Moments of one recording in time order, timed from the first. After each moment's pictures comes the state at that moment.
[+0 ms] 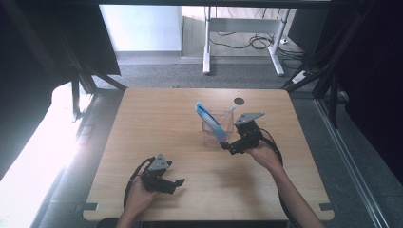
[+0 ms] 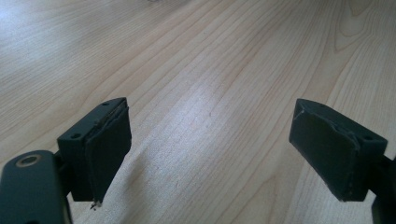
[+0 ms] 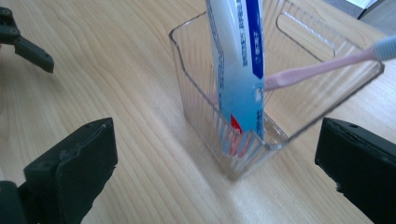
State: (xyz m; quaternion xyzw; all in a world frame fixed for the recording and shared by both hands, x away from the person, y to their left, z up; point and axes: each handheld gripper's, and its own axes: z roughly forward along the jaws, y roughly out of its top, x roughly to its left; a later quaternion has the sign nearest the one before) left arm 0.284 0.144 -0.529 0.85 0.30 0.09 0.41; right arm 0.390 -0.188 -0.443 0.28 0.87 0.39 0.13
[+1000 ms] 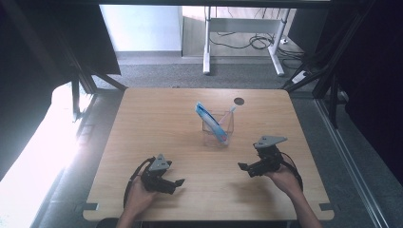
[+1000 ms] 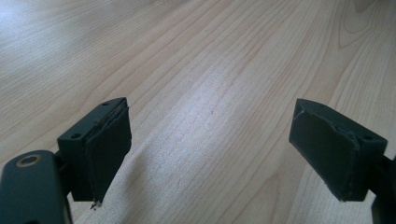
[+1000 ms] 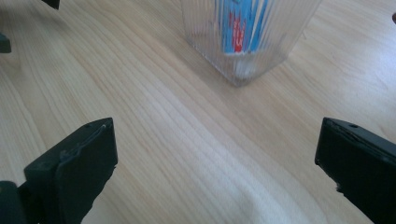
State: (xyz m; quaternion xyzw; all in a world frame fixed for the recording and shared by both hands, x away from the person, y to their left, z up) left arm 0.283 0.144 -0.530 0.86 0.30 0.10 0.41; right arm 0.330 -0.247 -0.475 0.31 0.86 0.38 0.14
